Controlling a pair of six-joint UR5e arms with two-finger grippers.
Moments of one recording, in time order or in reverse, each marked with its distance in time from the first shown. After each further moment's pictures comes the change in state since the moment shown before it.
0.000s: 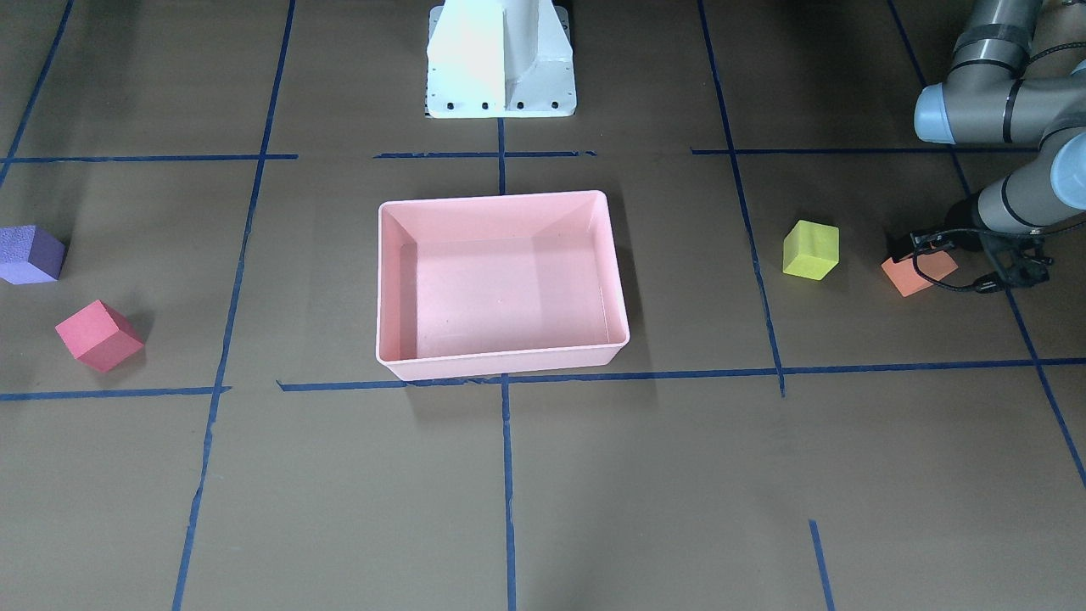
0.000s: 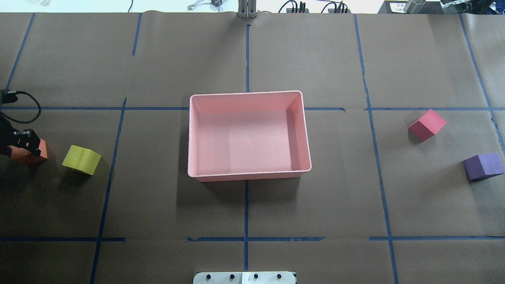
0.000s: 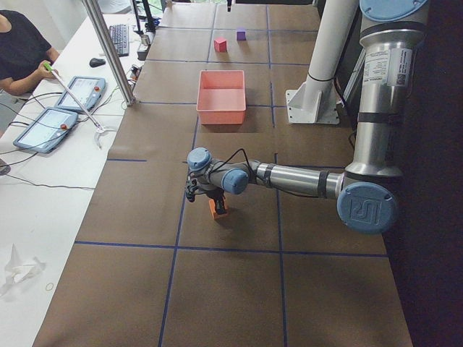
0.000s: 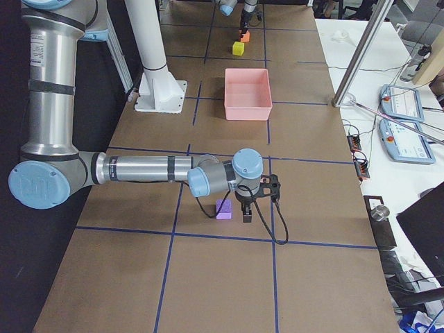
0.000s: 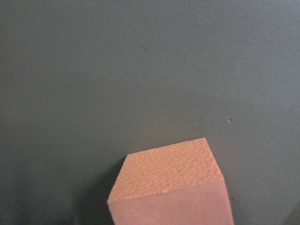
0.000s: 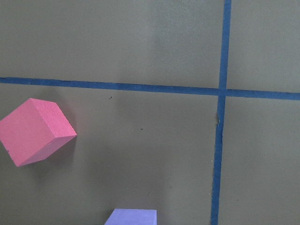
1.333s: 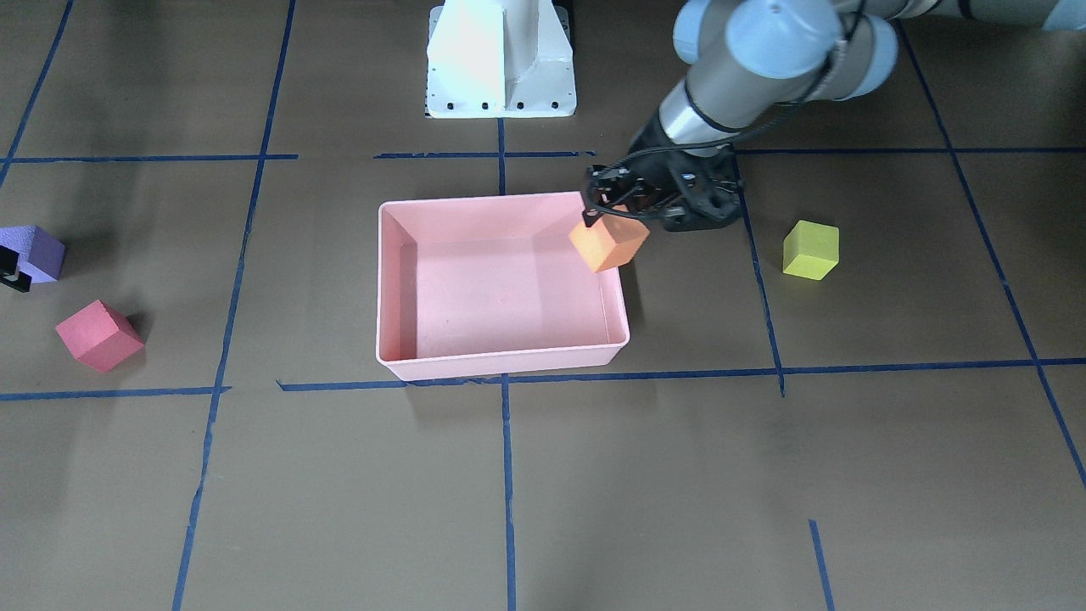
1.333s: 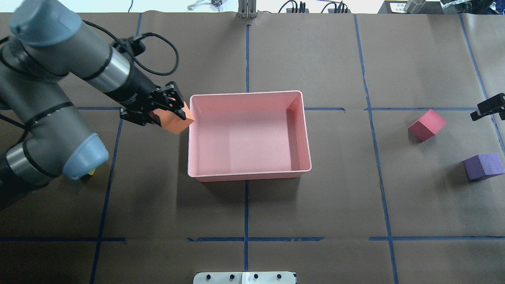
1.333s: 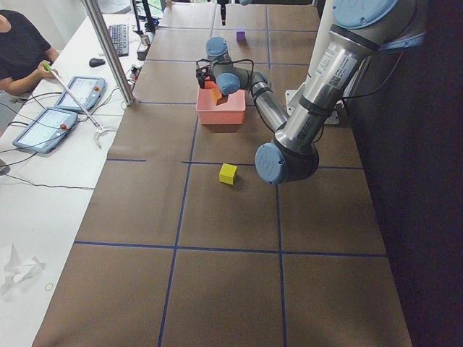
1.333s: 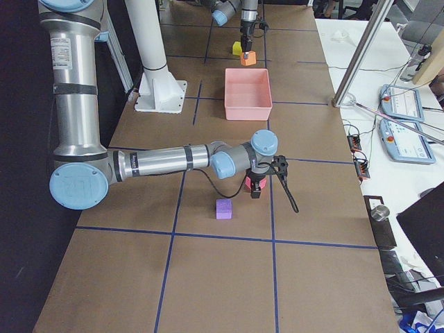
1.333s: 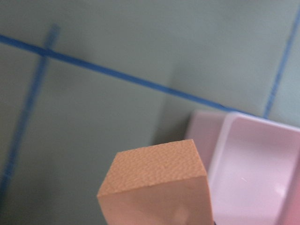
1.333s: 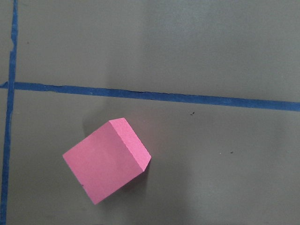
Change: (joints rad) left arm 0.334 -0.548 -0.175 -0.008 0.150 -0.748; right arm -0.209 0.144 -0.045 0.002 -0.015 0.216
